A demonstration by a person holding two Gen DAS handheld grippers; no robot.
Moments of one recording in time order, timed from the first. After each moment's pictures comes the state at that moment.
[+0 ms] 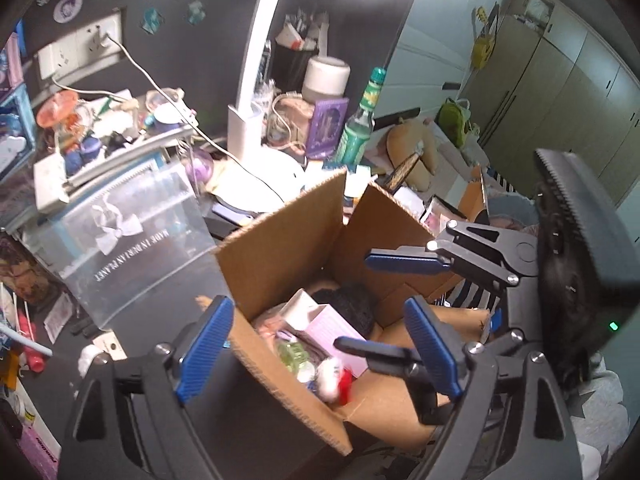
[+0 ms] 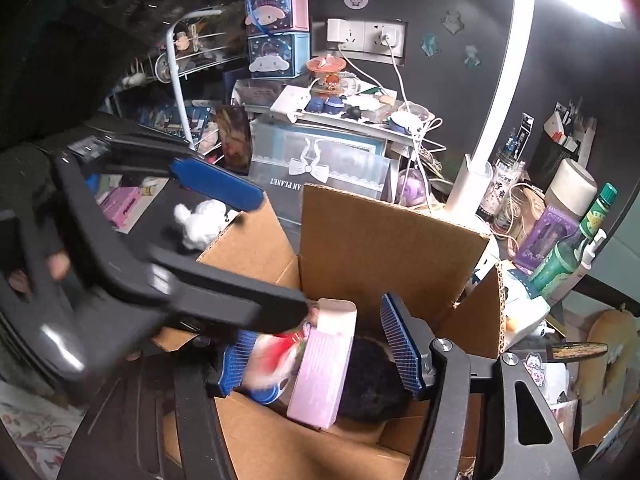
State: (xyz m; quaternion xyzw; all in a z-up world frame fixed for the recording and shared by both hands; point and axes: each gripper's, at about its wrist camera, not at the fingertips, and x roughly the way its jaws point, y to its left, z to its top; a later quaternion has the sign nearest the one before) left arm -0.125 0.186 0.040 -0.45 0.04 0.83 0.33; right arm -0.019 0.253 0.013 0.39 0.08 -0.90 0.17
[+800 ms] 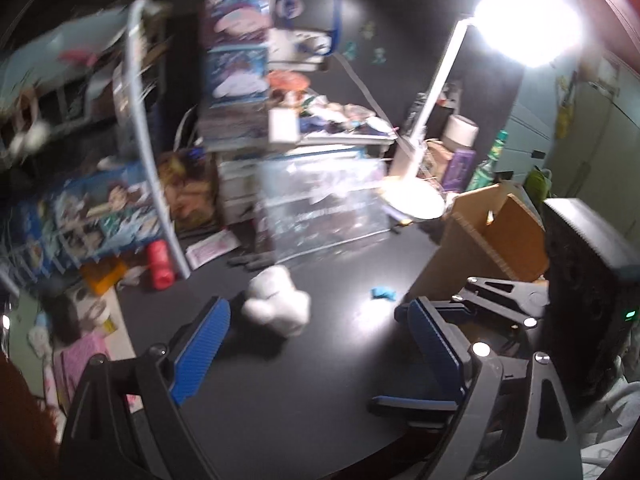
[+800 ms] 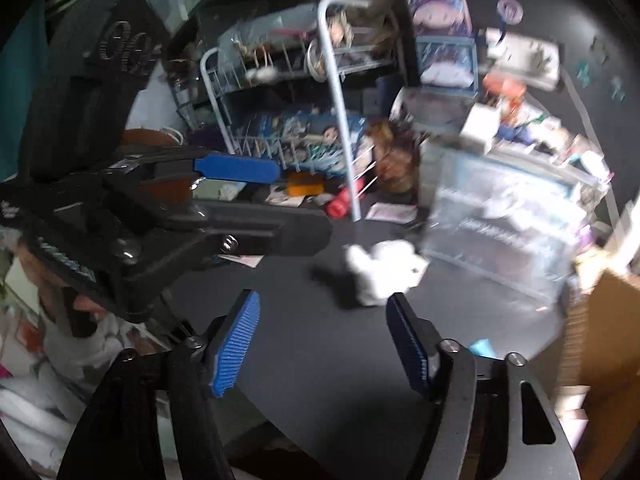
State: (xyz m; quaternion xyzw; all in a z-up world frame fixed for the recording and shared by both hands) left arm -0.062 -0.032 0.009 -0.39 -0.02 0.91 0.15; right arm -0.031 0.071 -0.011 0.37 0.03 -0.87 0.34
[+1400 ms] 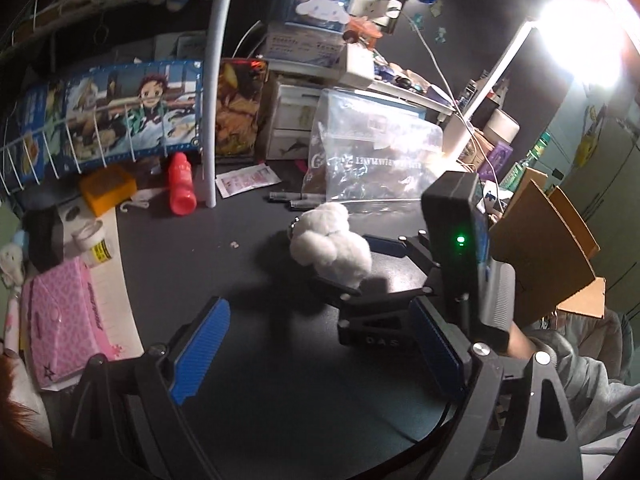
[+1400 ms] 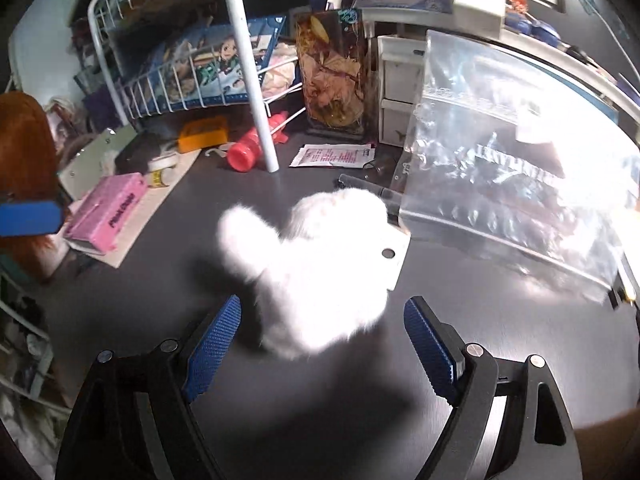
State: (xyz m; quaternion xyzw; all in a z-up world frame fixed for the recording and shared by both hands) left arm -0.071 -0.082 -0.072 -0.43 -0.09 0.89 0.13; right arm -0.145 0.029 -0.143 0.42 0.06 -0.88 0.23
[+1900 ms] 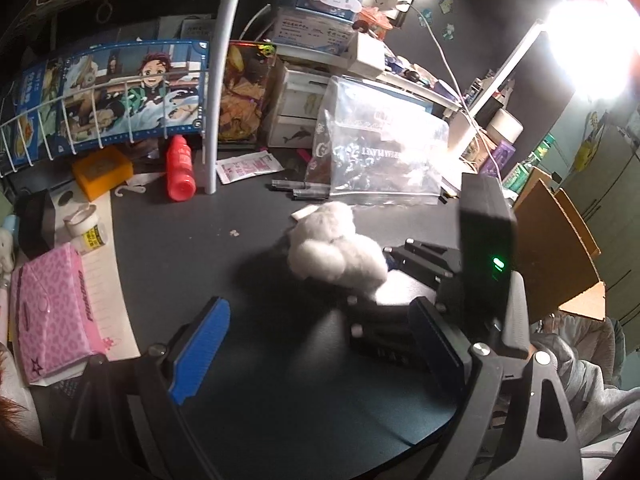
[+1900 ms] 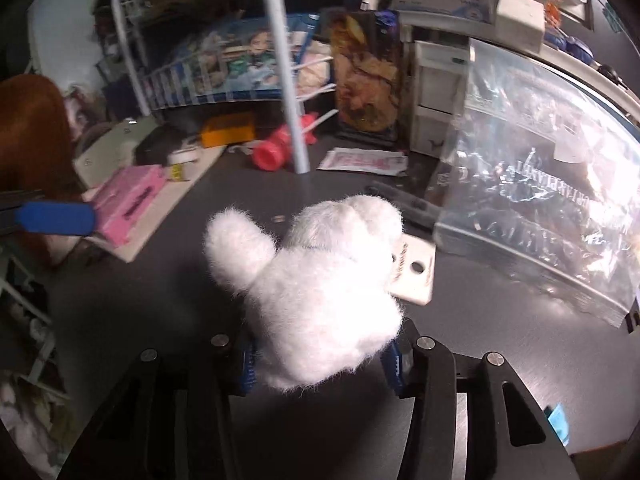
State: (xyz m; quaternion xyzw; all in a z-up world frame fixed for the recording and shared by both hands) left arm -0.077 -0.086 -0.083 -0.44 -0.10 0.88 0.14; right arm -0.135 0.017 -0.143 0.40 0.07 -0.87 0.27
